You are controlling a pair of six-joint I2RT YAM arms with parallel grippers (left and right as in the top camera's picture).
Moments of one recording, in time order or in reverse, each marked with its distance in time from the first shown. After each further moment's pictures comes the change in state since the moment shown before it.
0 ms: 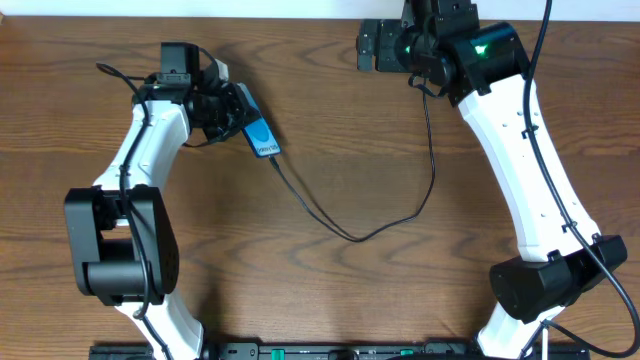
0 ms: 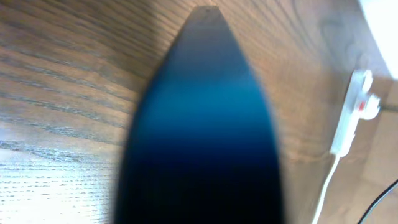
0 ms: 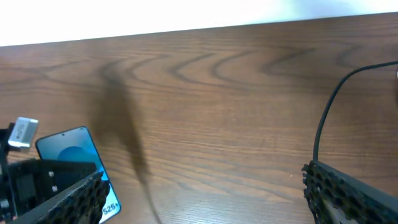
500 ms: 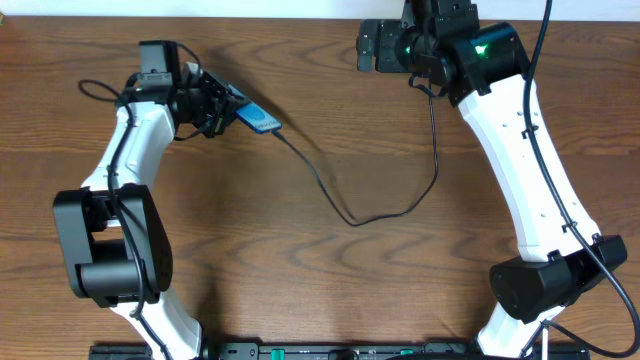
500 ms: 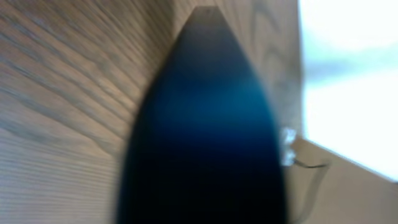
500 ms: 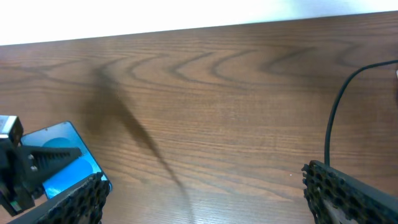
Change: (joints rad) left arm 0.060 0.000 -0.004 0.087 0.065 -0.408; right arm 0.000 0.000 0.000 -0.003 0.000 0.000
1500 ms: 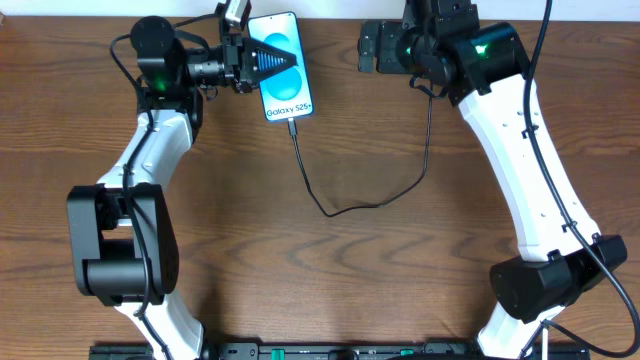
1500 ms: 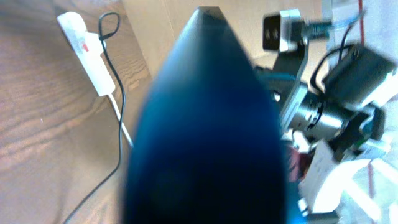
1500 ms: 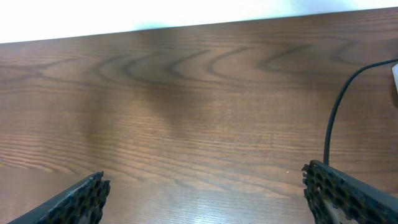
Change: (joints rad) left arm -0.050 0.000 -0.081 1.304 0.859 -0.531; right arm -0.002 0.000 0.000 -0.011 0.007 0.000
